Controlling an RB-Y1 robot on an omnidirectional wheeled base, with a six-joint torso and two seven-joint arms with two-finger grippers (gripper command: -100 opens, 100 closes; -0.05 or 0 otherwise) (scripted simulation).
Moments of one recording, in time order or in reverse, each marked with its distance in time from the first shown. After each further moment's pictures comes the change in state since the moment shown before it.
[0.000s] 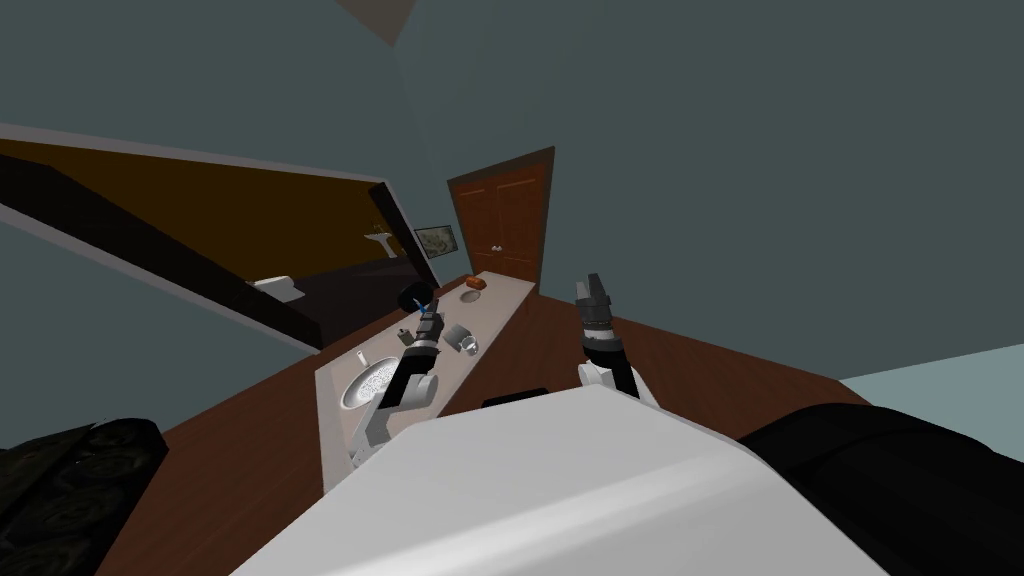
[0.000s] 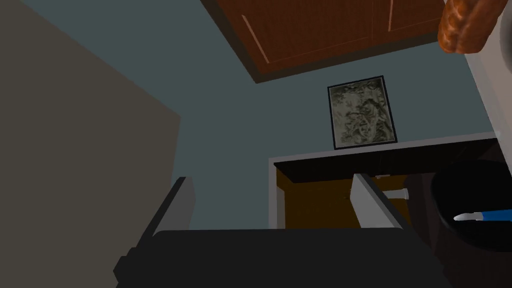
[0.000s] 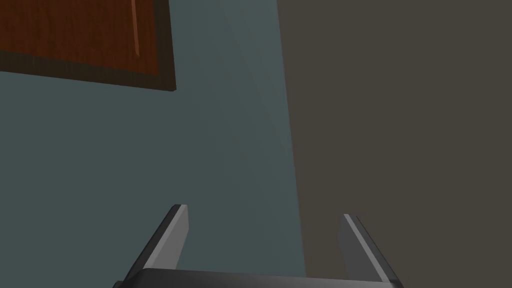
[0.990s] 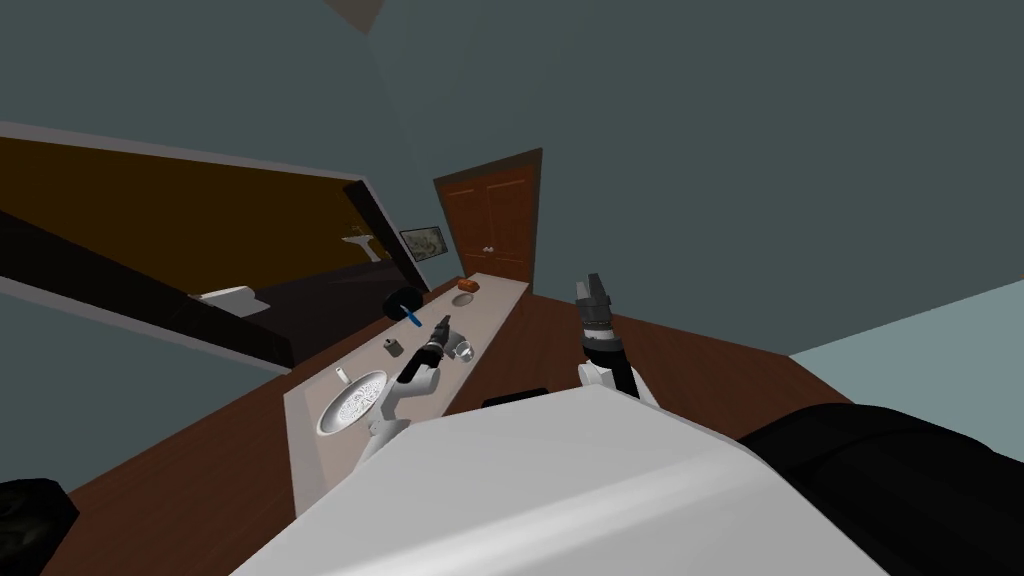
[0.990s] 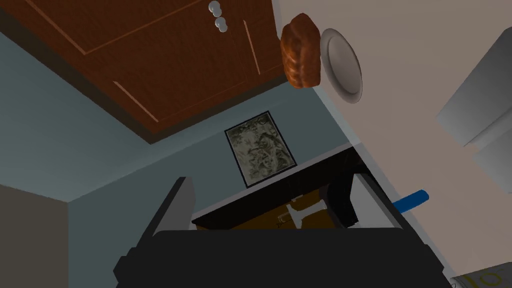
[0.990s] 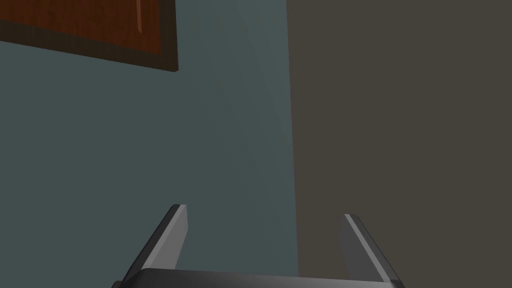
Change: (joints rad) left arm -0.134 0.071 -0.002 0.289 0.076 0.292 -0.106; right arm 0.000 0.000 0.000 0.000 0.000 0.000 0.000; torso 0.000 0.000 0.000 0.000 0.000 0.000
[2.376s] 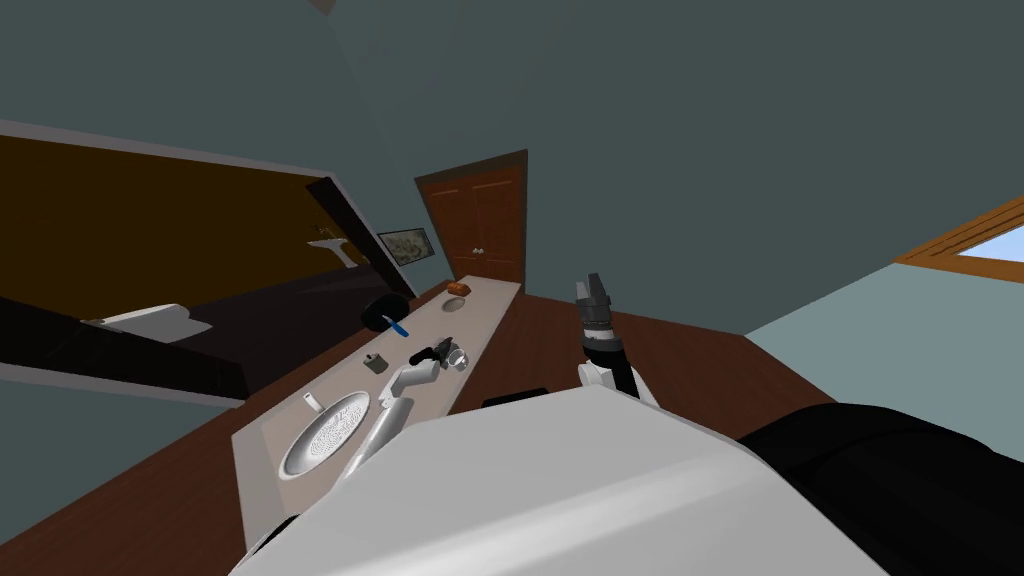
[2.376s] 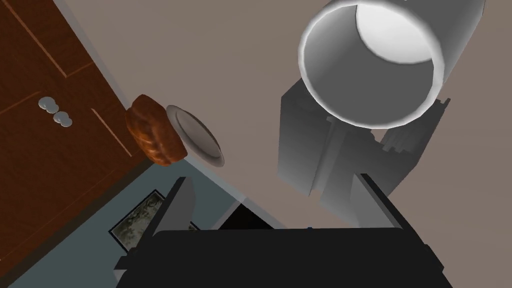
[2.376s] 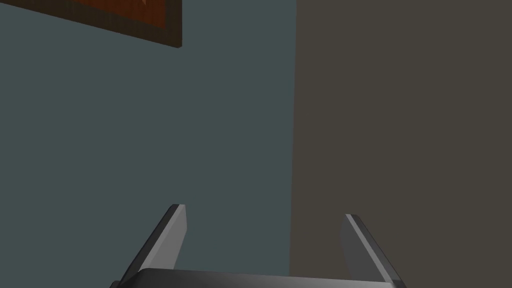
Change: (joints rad) left arm -0.182 0.062 -0.001 0.377 0.101 0.376 -0.134; right arm 0.000 0.000 0.000 0.000 0.000 0.000 0.000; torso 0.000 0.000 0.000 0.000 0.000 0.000
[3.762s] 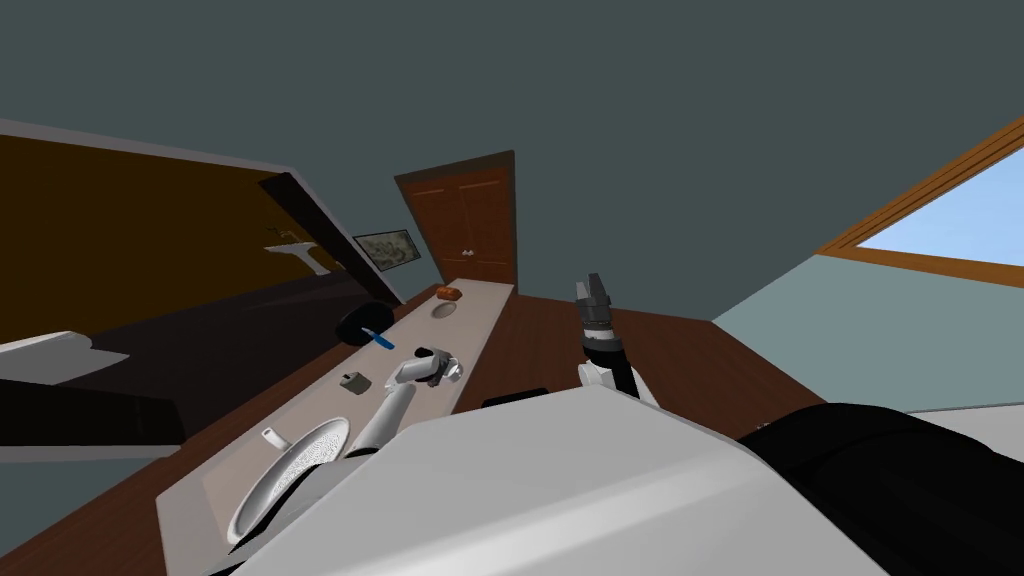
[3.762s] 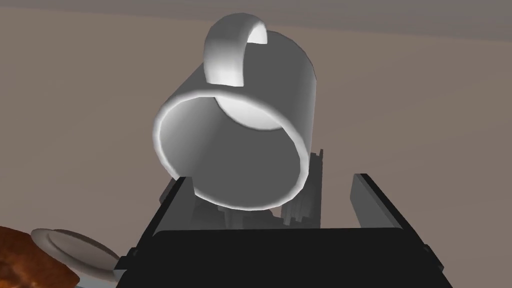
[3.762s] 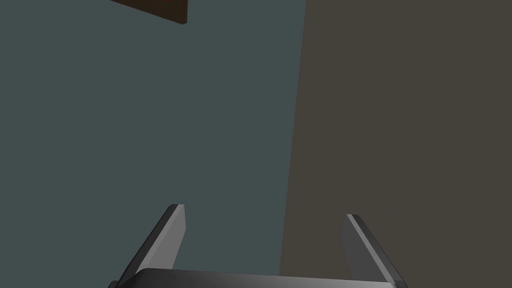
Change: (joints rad) left arm -0.165 0.031 -0.001 0.331 0.080 0.362 -0.118; right arm 0.000 0.000 0.000 0.000 0.000 0.000 0.000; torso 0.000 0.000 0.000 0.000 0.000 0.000
